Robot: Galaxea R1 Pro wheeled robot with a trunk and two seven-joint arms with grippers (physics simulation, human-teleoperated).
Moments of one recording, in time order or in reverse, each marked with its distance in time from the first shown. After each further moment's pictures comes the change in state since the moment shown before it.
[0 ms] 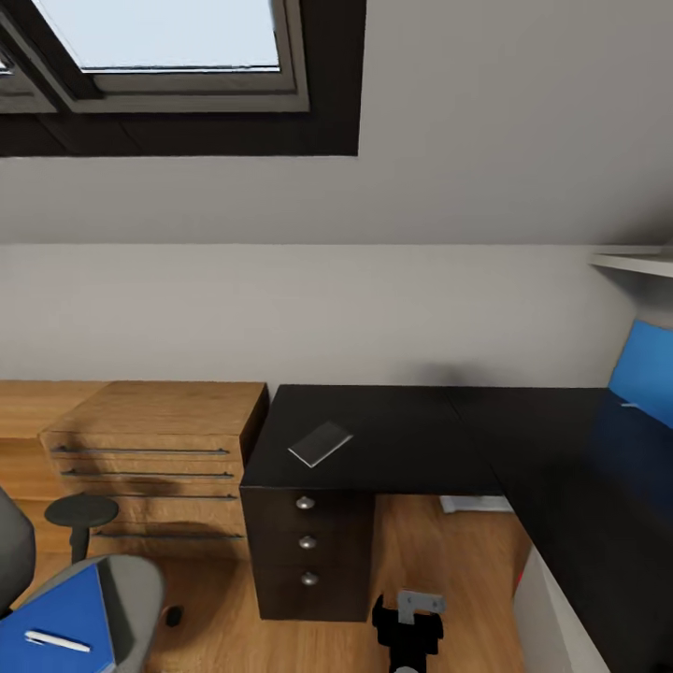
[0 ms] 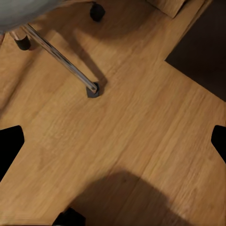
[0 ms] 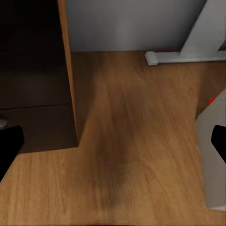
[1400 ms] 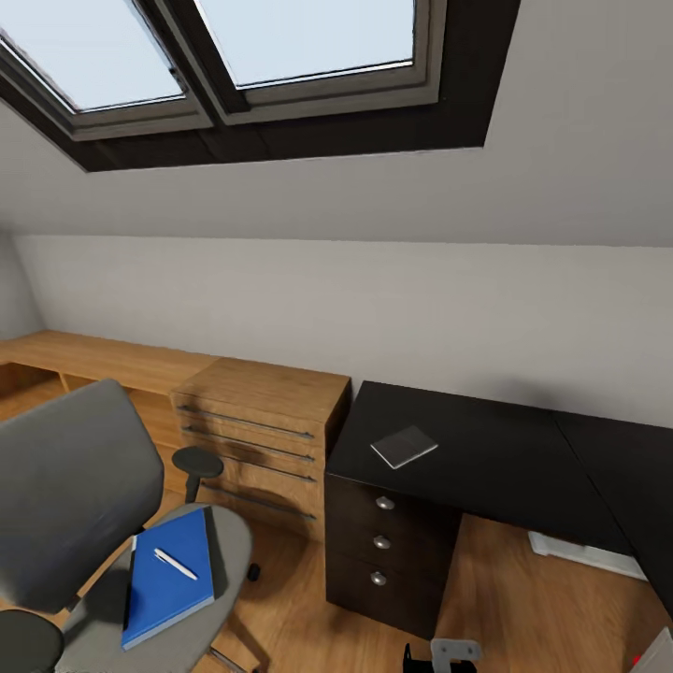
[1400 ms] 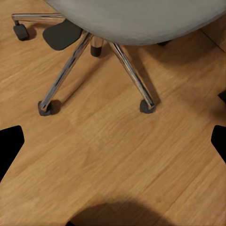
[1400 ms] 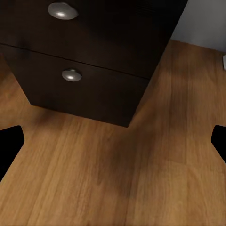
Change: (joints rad) left arm 0.000 0.000 -0.002 -0.001 -0.010 -0.060 -0.010; right arm 0.001 -0.045 -0.005 0.300 -0.061 -0.187 0.276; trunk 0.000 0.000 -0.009
